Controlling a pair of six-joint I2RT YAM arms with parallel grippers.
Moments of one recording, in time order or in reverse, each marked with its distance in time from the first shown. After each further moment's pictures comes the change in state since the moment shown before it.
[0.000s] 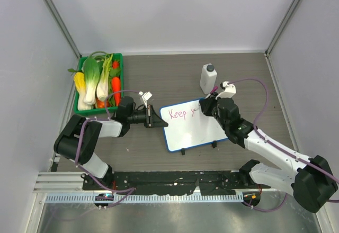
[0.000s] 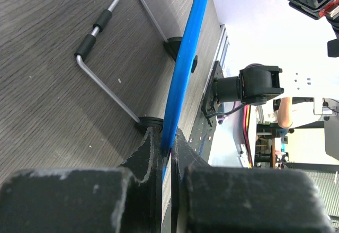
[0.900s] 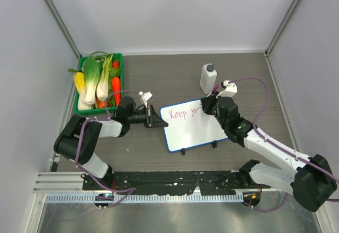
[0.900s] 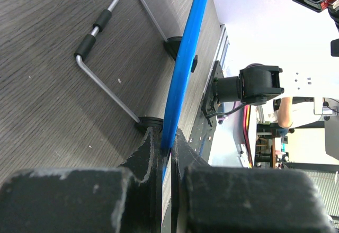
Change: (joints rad) left arm -0.002 0.000 0.000 0.000 -0.002 0.000; right arm 0.000 0.006 0.013 -0.011 0.058 -0.006
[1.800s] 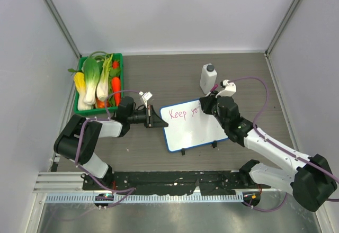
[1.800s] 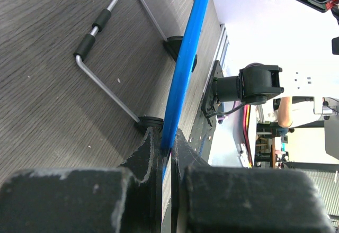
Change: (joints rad) left arm 0.000 0.000 0.000 -0.002 0.000 0.000; right arm 0.000 0.008 0.005 0.018 -0.037 0.002
